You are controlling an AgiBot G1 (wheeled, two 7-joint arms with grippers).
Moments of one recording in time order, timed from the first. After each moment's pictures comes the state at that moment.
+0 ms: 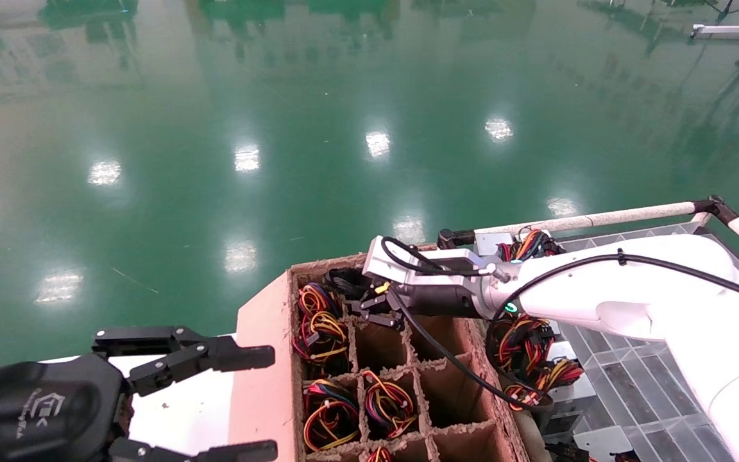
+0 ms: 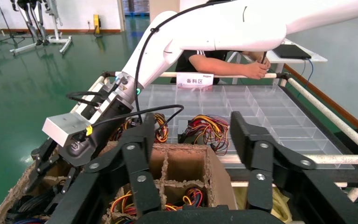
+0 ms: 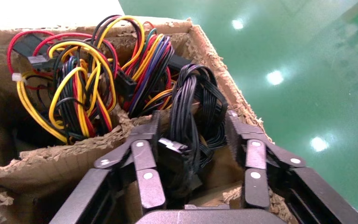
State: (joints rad) left arm -1.08 0.60 0.30 -1.28 0.71 1.49 -0.17; right arm 1.60 -1.30 -0.62 0.41 -1.54 -0.99 -0.26
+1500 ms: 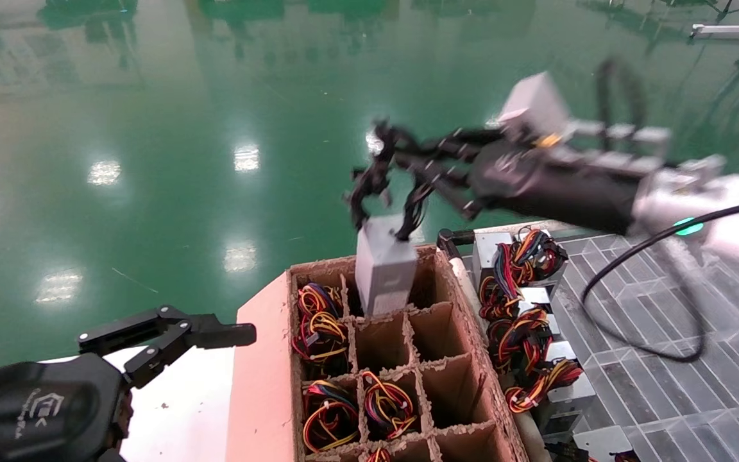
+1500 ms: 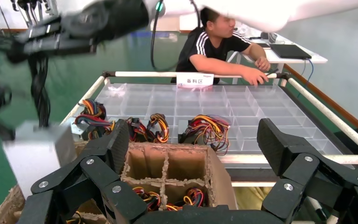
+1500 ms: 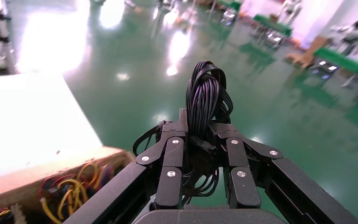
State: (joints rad) left arm -1.08 0.60 0.31 -1.28 0.71 1.49 -0.17; right arm 1.61 -0.98 -0.40 0.69 -1.21 -1.22 -0.10
